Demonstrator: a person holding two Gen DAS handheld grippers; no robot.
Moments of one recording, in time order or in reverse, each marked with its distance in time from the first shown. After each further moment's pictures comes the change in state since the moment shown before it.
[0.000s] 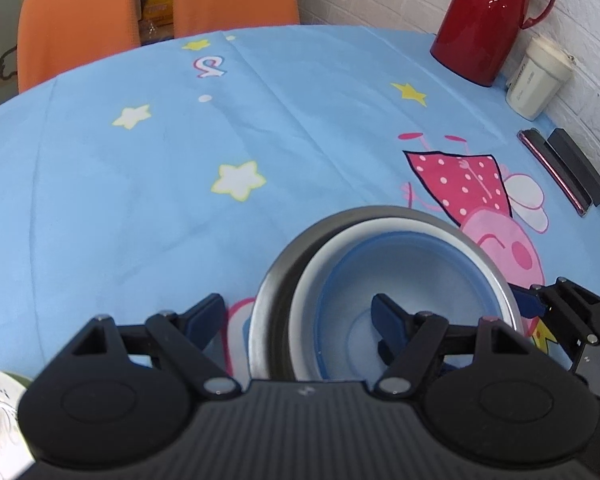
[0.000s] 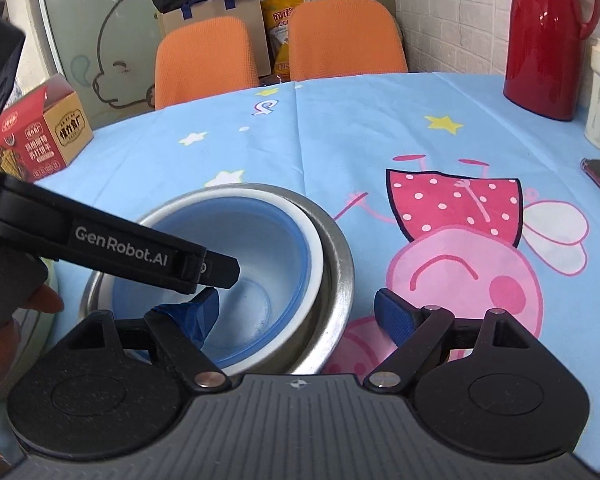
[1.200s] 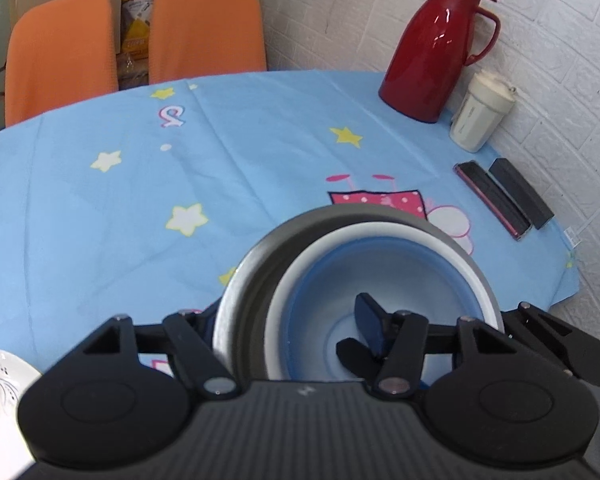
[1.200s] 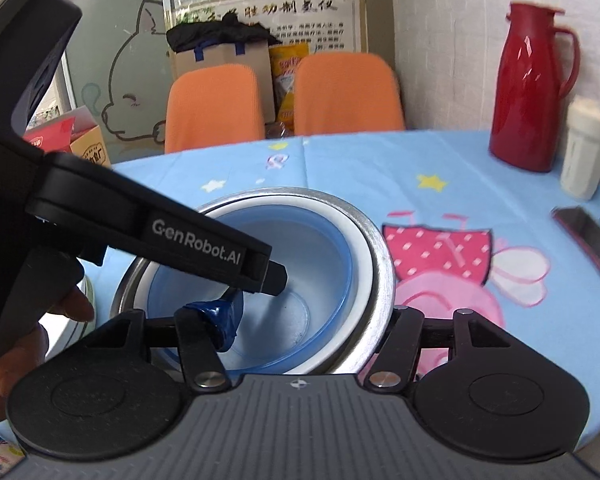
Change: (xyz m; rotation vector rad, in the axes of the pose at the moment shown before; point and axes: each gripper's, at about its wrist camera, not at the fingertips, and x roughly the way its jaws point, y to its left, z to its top) left arm -0.060 -0.039 -0.001 -0.012 -0.115 -0.102; right arm -0.066 0.020 0.002 -0.030 -0.155 -0.032
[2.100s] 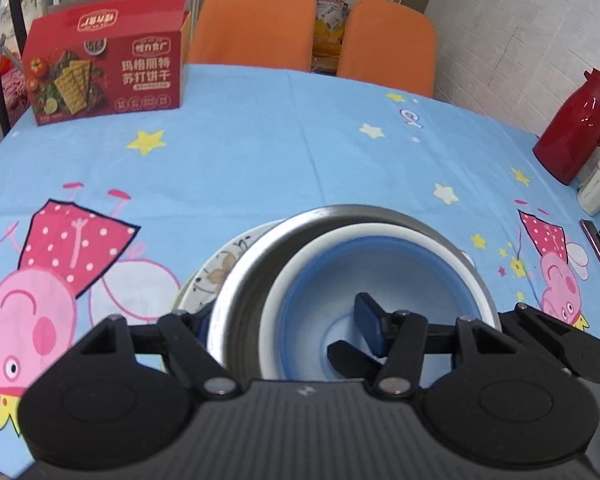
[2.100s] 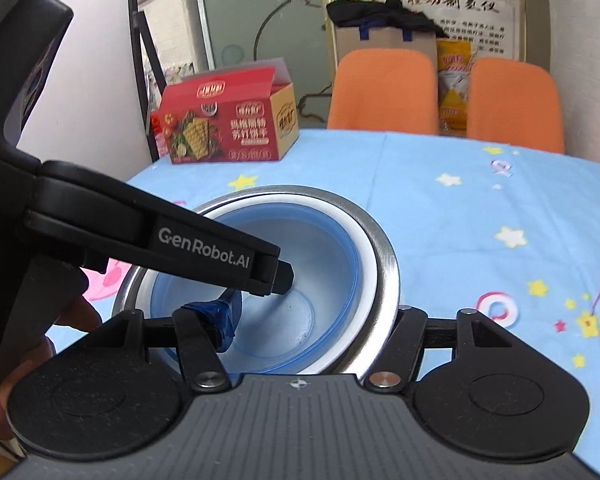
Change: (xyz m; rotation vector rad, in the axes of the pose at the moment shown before) left arm -0.110 0.166 -0.099 -0.292 -0.056 0.285; right arm 0.028 0.172 0.001 -0.173 0.080 0.360
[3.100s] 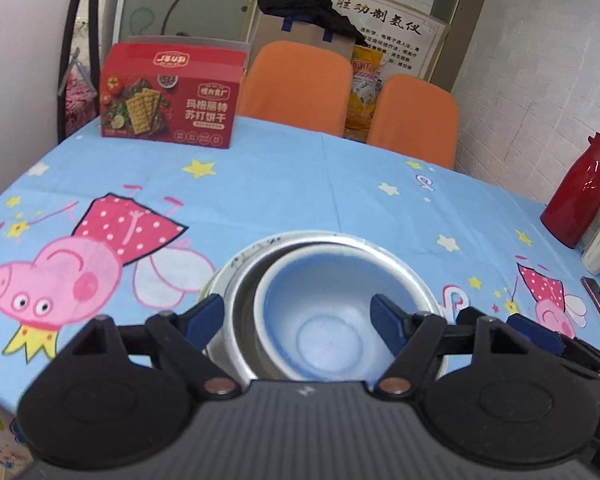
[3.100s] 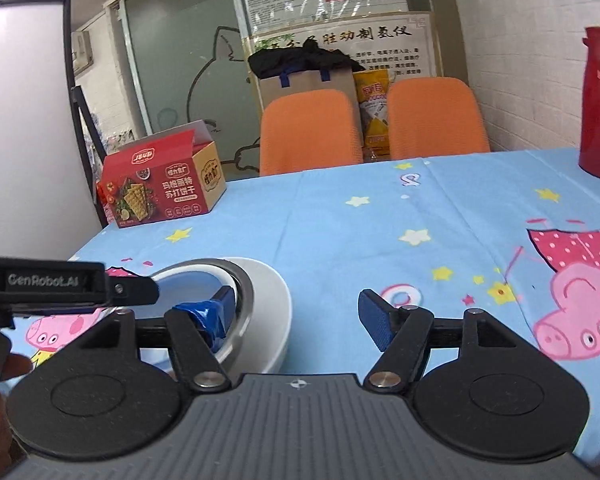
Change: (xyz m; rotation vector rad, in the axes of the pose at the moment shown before) left arm -0.057 -0.013 -0.063 -0.114 -0.255 0.087; right arm -0.059 -0.039 -0.038 0.183 -0.183 -0.152
